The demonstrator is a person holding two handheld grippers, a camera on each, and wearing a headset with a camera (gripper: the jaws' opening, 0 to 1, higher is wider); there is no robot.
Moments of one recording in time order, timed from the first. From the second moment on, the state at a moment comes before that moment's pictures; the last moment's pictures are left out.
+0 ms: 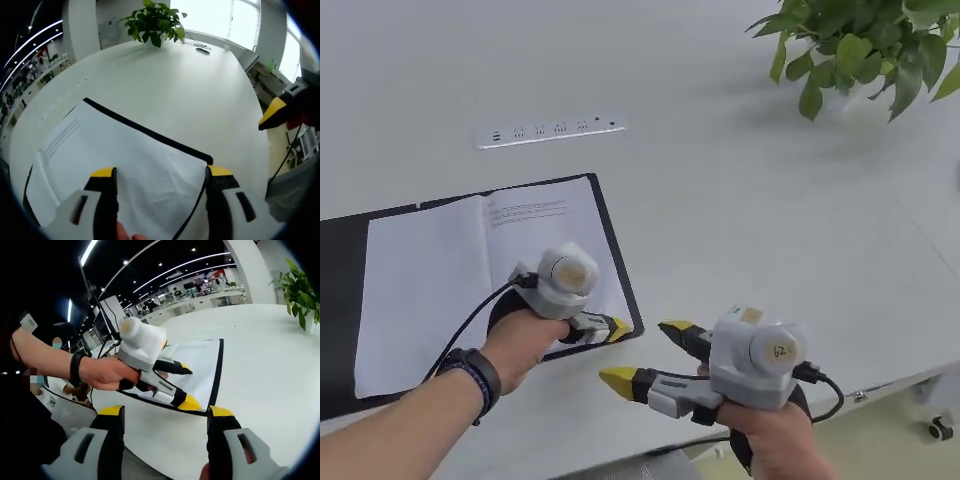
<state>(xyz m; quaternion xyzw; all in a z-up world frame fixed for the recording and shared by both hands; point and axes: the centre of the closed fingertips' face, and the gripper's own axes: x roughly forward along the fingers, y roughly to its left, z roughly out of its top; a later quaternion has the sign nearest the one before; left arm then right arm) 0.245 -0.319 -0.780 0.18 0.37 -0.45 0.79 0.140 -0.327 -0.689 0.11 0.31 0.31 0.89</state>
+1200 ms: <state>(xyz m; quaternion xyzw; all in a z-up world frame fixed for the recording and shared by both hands) 0.260 -0.308 -0.778 0.15 0.35 -0.45 0.81 0.235 -0.343 -0.701 0.22 0.28 0.30 0.88</state>
